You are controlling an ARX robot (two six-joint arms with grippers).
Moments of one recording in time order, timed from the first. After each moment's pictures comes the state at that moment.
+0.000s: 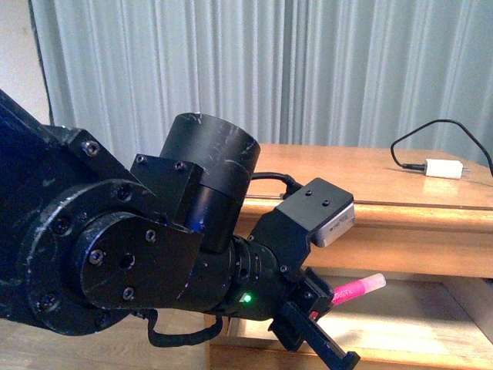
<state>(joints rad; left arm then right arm) -0.53 1.93 1.14 0.29 0.31 0.41 0.10 0.59 0.39 -0.28 -0.02 0.23</state>
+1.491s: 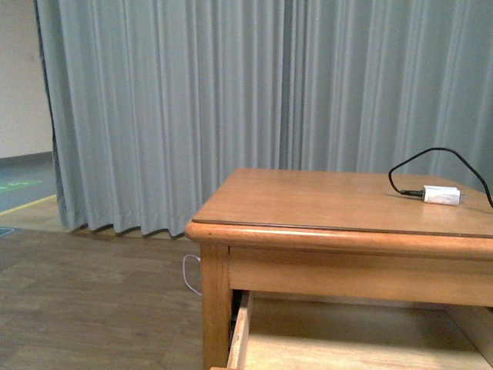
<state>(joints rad) -0.34 0.60 0.33 0.15 -0.31 -0.06 0.10 0.59 0.39 -0.28 -0.02 0.23</state>
